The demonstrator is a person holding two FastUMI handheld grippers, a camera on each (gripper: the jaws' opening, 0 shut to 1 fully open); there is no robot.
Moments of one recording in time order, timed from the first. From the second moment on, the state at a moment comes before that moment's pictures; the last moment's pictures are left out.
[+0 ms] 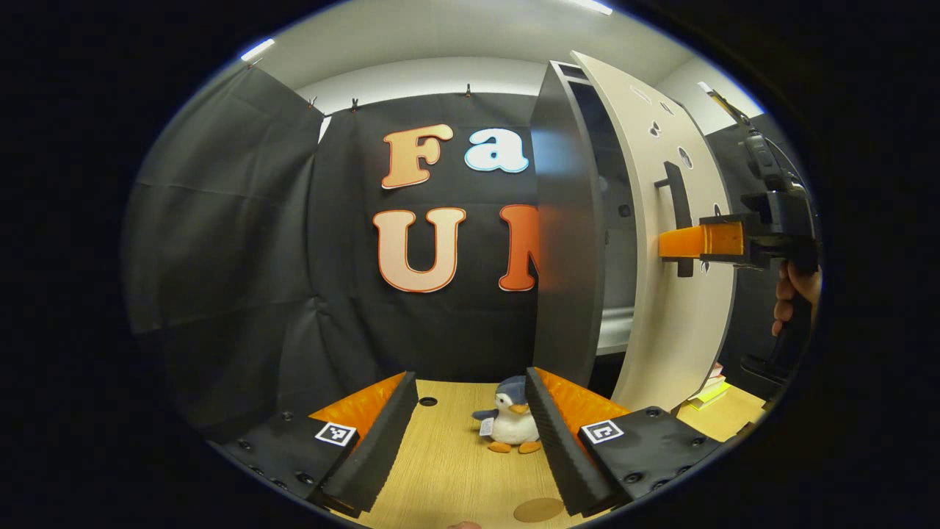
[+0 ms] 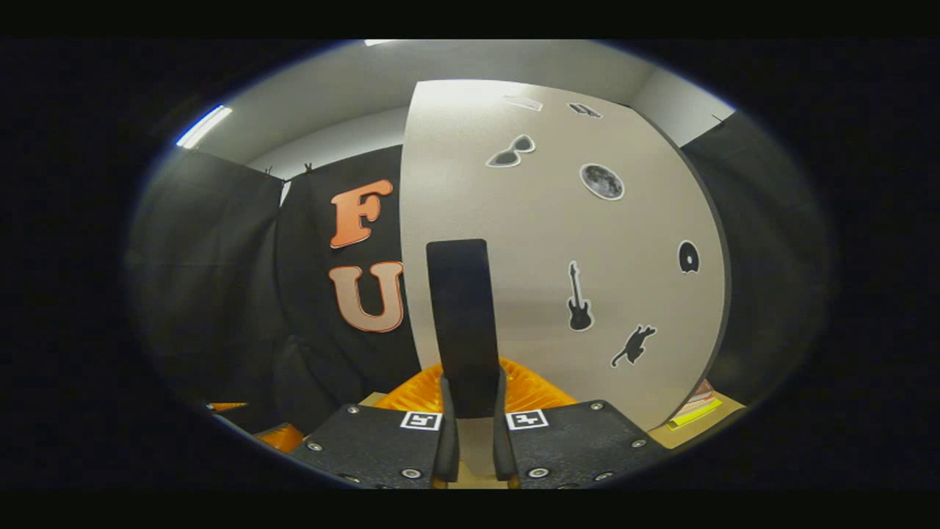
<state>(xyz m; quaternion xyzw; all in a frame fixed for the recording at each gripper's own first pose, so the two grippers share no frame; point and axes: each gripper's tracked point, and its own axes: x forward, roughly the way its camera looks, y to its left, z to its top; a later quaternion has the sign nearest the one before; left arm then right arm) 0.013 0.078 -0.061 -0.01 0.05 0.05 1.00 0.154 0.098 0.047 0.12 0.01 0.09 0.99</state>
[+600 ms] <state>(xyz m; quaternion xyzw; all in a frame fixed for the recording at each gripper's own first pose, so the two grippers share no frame) 0.002 0.019 -0.045 -0.01 0.04 0.03 1.00 0.093 0.064 0.041 0.12 -0.01 0.11 0.99</state>
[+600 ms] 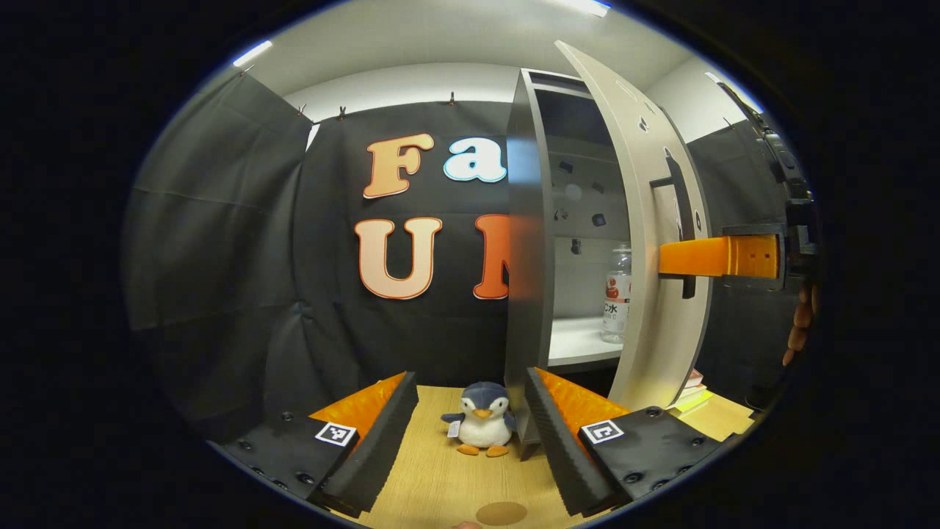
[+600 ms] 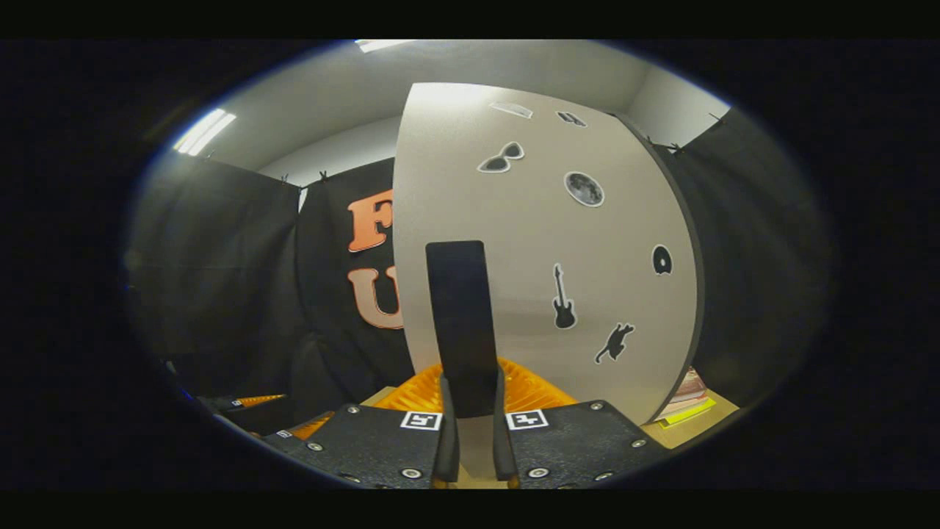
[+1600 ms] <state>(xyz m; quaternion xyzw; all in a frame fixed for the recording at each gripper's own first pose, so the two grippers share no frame) 0.013 -0.050 -0.032 -0.01 0.02 -0.03 1.00 0.067 0.034 0.031 0.17 0.00 0.16 0.97</state>
